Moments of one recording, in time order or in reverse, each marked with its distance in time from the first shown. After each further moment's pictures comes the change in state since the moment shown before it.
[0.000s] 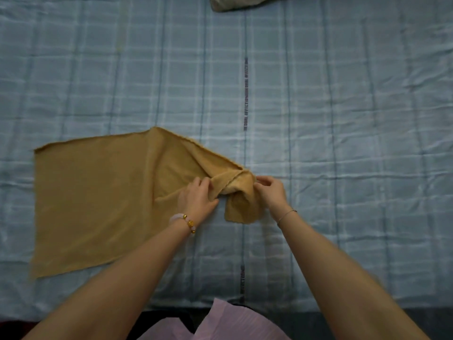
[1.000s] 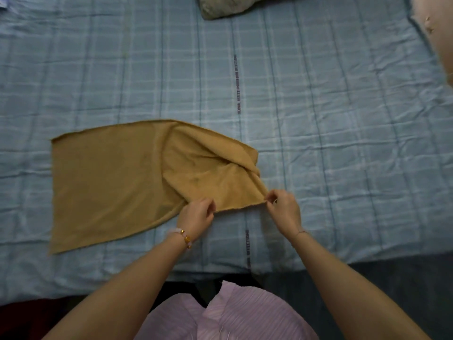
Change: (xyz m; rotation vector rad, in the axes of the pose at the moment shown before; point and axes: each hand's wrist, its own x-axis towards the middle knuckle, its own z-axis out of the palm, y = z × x) left_hand -0.114 -0.030 0.026 -0.060 -0.058 0.198; right_hand -0.111 0.090 -0.034 -0.598 0.176 -0.392
